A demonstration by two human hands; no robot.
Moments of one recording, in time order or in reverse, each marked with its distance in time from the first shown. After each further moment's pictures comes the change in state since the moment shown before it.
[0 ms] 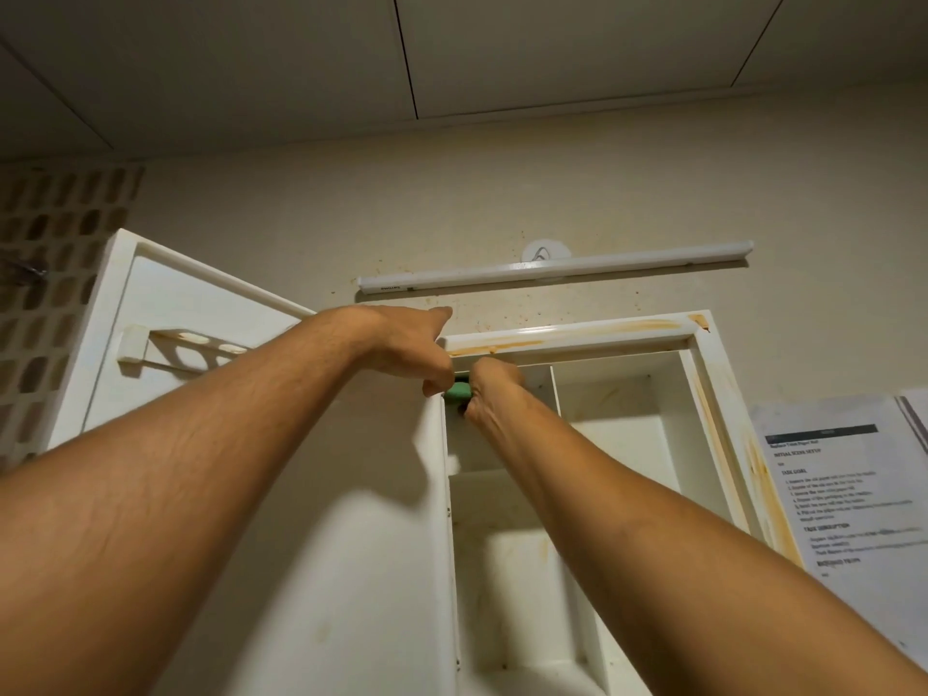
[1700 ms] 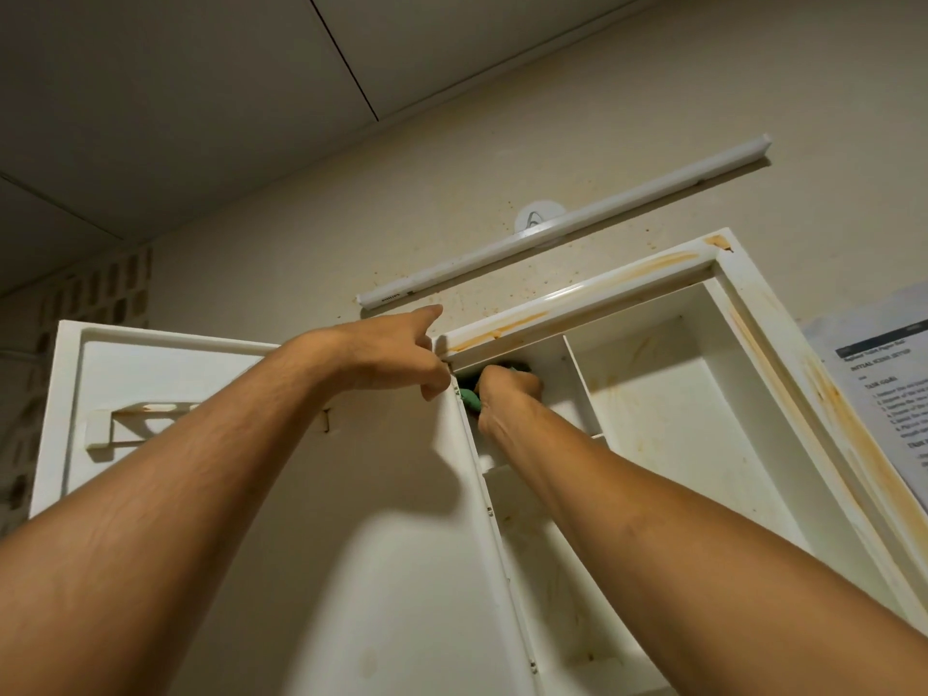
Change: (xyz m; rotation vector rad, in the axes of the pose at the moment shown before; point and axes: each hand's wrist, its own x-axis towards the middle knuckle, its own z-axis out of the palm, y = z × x) left_hand 0.001 0.001 0.000 -0.057 -0.038 -0.011; right_hand 0.054 0.039 0.000 0.144 0.131 0.080
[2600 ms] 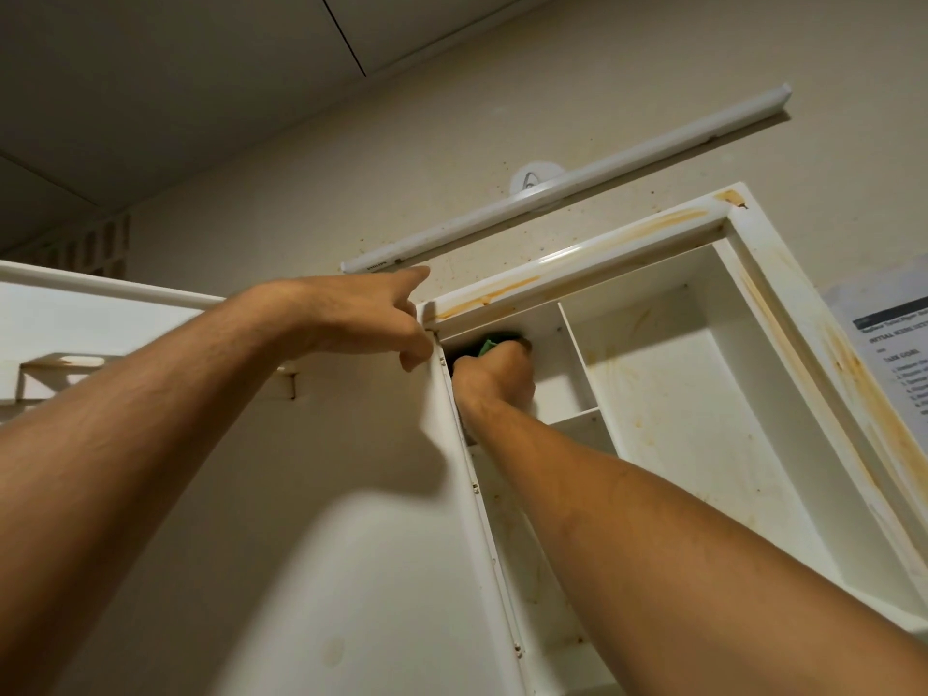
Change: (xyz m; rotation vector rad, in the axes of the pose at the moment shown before) left_hand 0.000 0.003 0.001 0.034 -0.010 -0.010; right_hand -0.005 0.018 -0.015 -0.565 0.162 -0.424
